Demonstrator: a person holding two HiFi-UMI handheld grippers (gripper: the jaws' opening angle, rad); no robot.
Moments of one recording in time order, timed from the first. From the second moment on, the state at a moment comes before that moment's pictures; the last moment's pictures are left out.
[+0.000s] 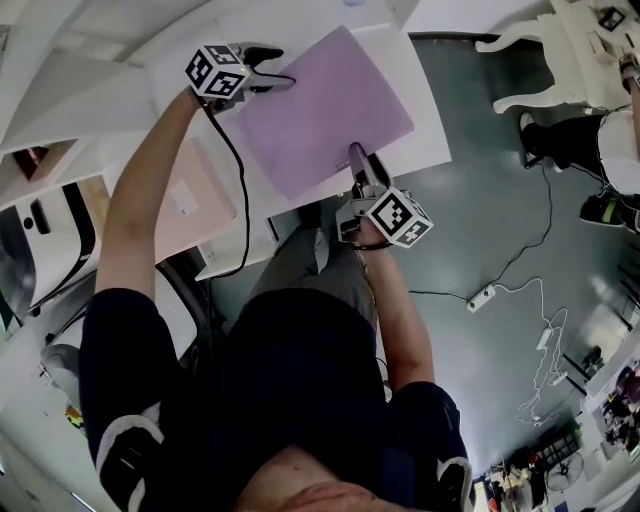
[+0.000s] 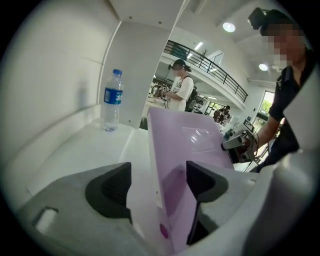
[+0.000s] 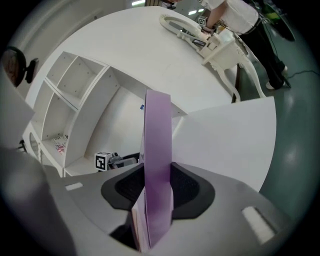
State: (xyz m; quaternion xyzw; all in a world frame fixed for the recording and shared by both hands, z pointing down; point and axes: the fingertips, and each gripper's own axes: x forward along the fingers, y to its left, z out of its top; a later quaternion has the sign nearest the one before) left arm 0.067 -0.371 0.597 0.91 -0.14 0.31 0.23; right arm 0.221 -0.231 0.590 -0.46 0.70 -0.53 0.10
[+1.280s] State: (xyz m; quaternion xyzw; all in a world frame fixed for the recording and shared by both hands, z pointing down) left arm -0.016 -0.287 0.410 0.79 -0.58 0.17 0.00; right arm 0.229 -0.241 0.425 -0.40 0.89 -0.20 -0.03
